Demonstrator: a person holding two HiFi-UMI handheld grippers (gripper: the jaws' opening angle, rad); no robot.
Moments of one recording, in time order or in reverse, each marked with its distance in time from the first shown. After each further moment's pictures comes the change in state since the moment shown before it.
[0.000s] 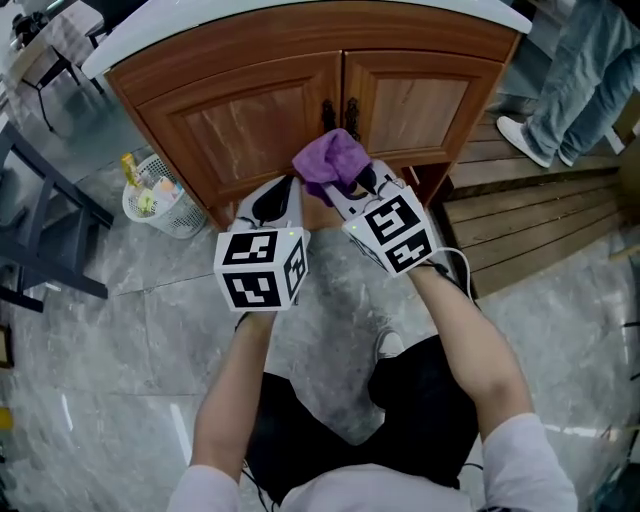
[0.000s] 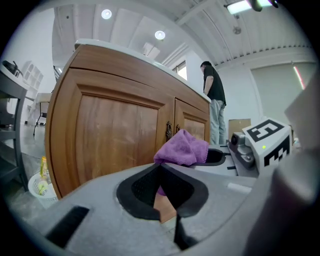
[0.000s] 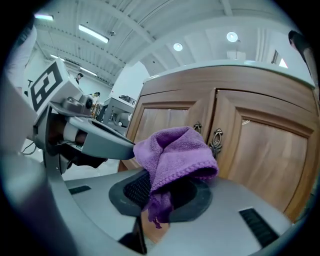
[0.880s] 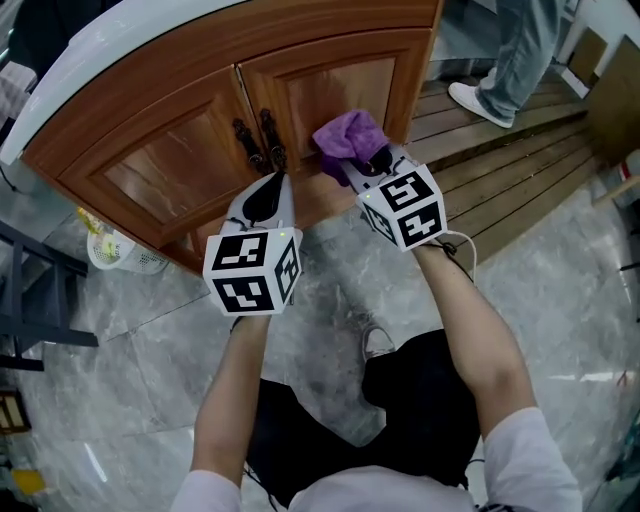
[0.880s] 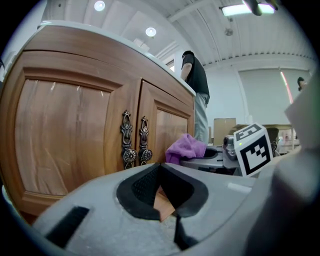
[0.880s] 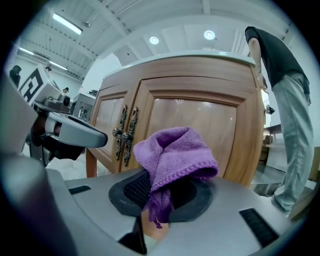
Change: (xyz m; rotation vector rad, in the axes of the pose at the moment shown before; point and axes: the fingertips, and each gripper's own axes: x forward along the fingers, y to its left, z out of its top) left arm 0.066 -0.079 0.003 0.041 0.013 -0.165; right arm -0.067 -0.128 -0.069 0.135 0.085 -0.273
